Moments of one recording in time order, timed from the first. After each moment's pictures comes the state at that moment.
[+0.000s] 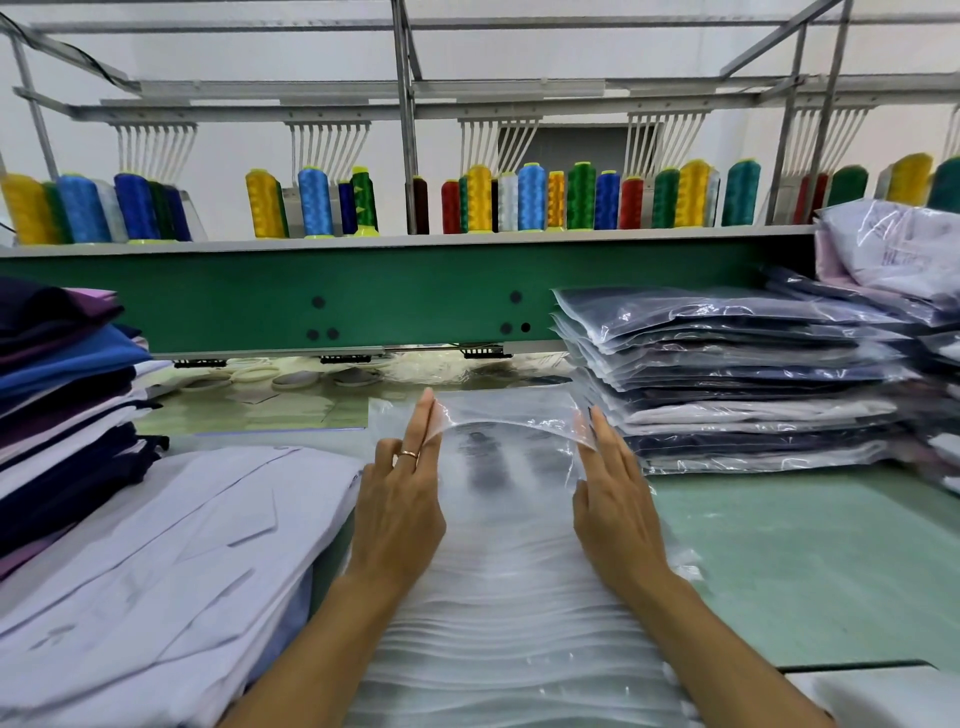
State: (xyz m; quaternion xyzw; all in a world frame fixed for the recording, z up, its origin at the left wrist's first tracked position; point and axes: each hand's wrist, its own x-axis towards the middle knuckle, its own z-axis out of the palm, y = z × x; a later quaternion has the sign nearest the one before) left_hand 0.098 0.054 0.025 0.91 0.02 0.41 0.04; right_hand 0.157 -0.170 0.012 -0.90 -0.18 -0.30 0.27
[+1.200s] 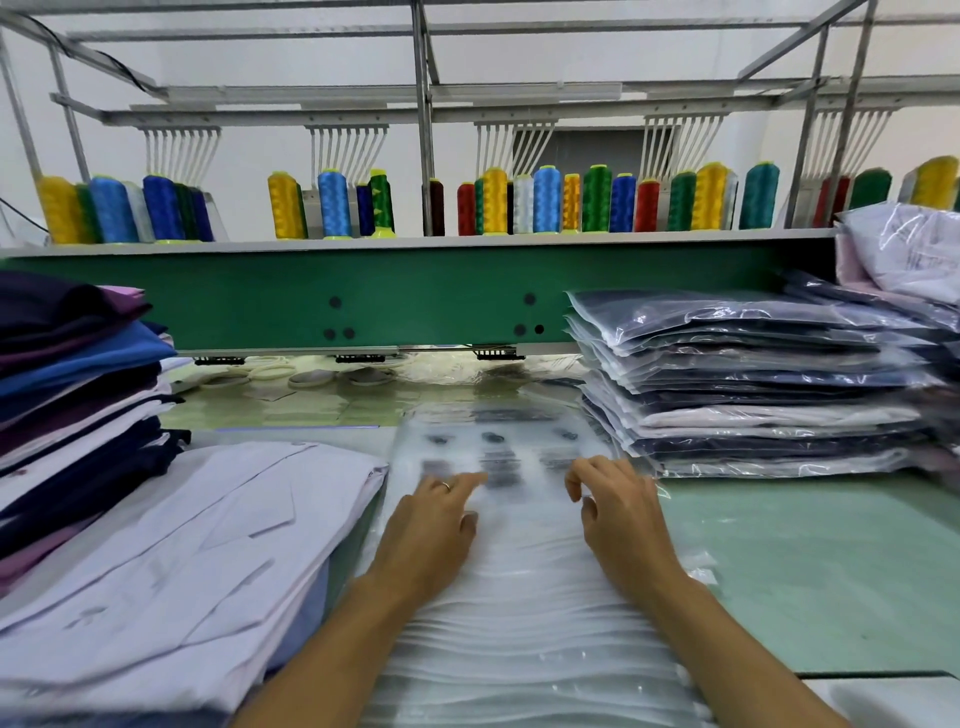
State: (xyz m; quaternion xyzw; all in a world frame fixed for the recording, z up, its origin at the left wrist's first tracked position) left_hand 0.102 0.056 0.004 0.97 -0.02 0.22 0.12; right_hand 0.160 -0.171 0.006 -0.88 -0.25 -0.32 0.23
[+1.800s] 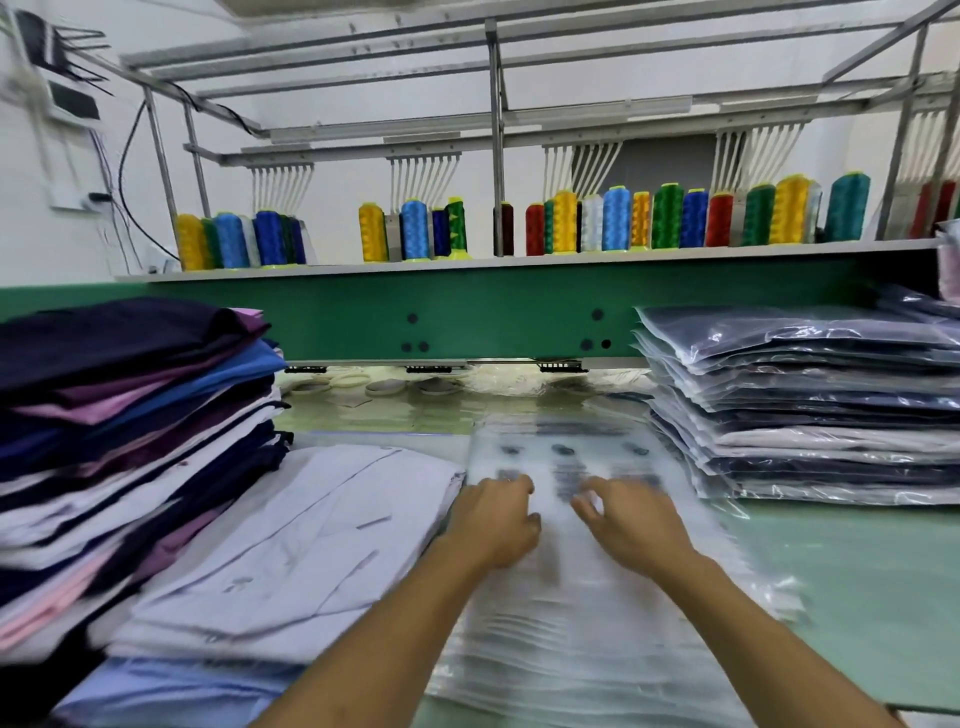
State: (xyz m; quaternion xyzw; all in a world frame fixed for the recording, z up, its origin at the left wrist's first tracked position) left_hand 0.088 0.066 0.045 0.99 0.03 0.13 0.05; right_hand 0.149 -0.111 0.036 -0.95 -0.23 -0.13 0.17
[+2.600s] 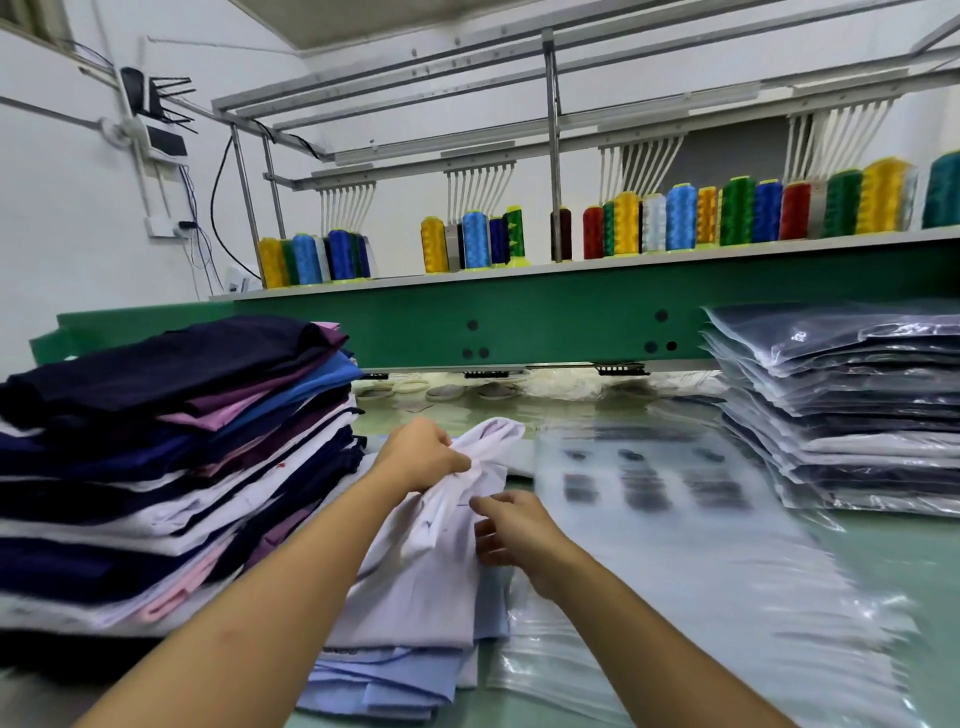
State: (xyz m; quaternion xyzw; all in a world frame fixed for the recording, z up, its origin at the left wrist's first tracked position) left_hand 0.025 0.201 0.130 0.93 0.22 0.17 0.24; right_hand 0.065 0.059 0.048 -0.69 -0.17 0.23 0.66
